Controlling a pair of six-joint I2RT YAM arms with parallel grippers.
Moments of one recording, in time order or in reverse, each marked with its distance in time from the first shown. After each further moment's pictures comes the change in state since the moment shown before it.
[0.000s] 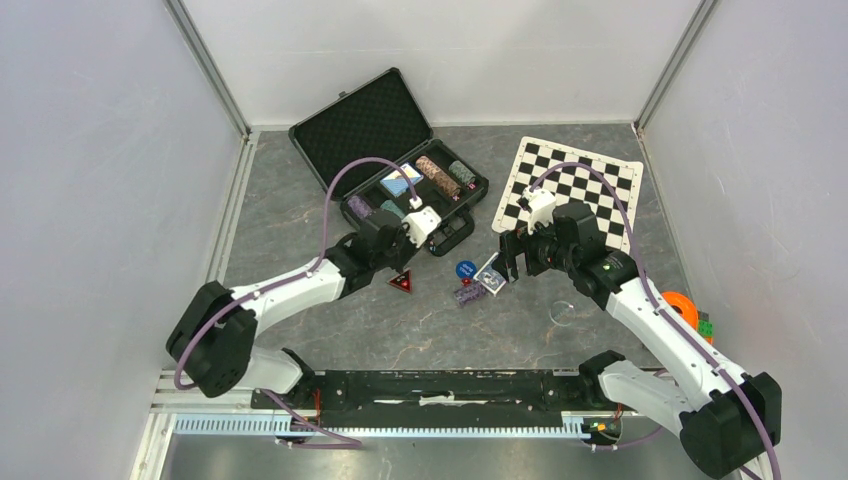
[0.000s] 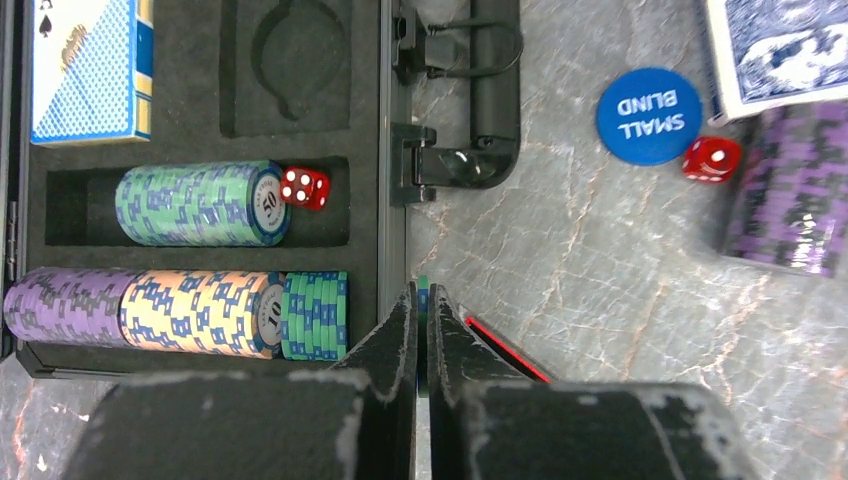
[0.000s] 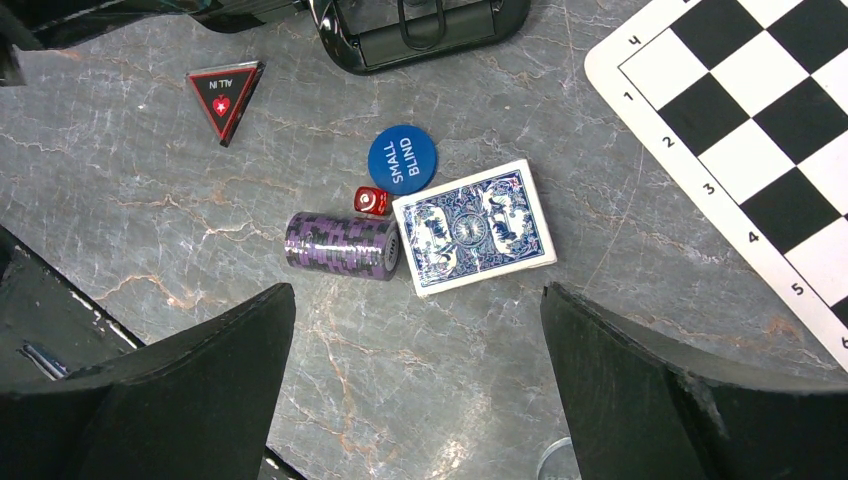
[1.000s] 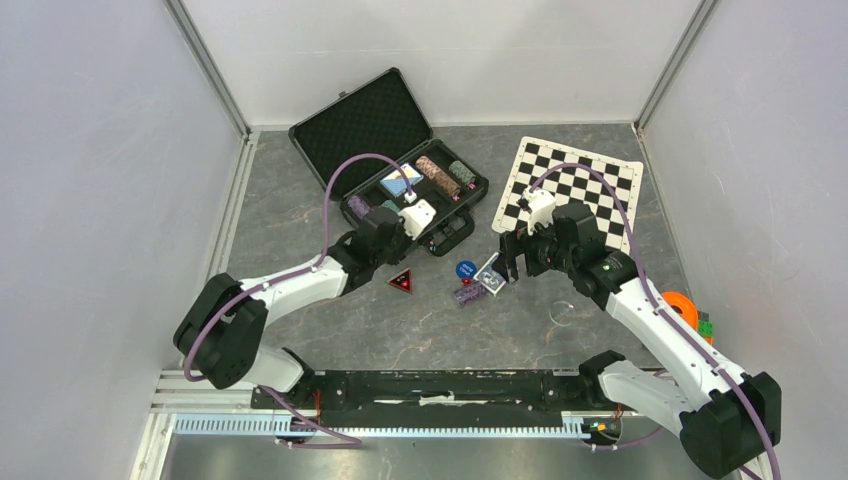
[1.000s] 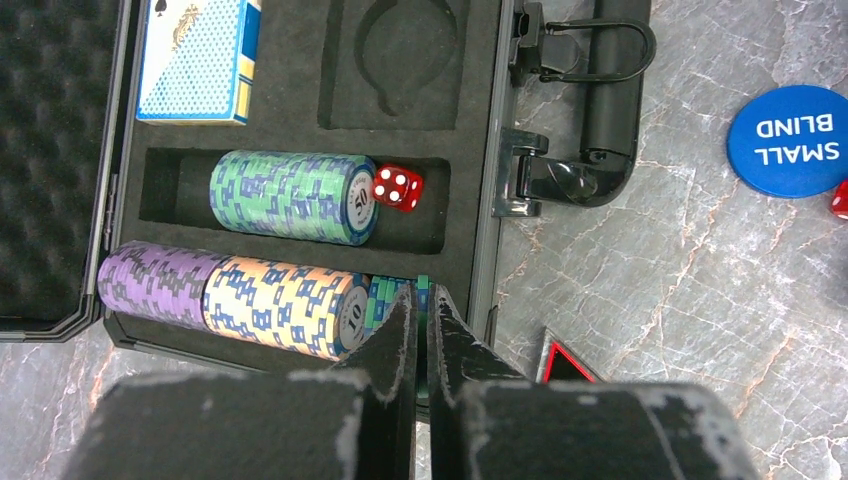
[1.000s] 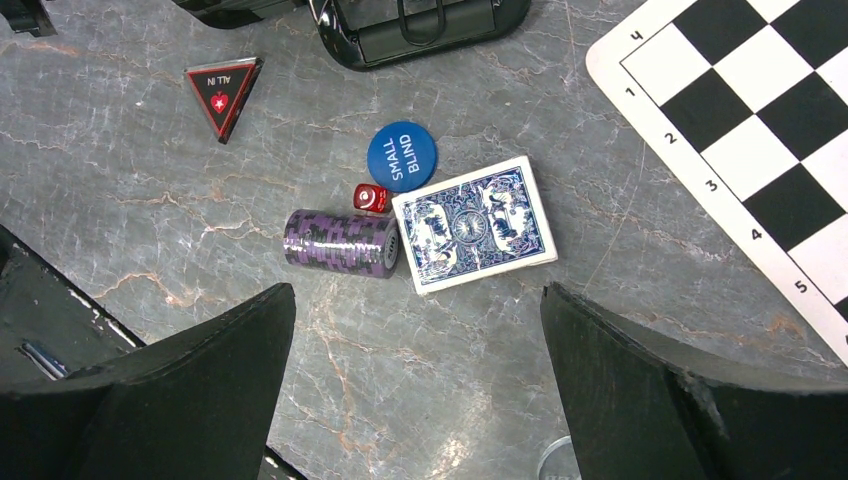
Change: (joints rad) left arm 0.037 0.069 -0.009 0.096 -0.136 0.050; right arm 0.000 0.000 -0.006 0.001 -0.001 0.000
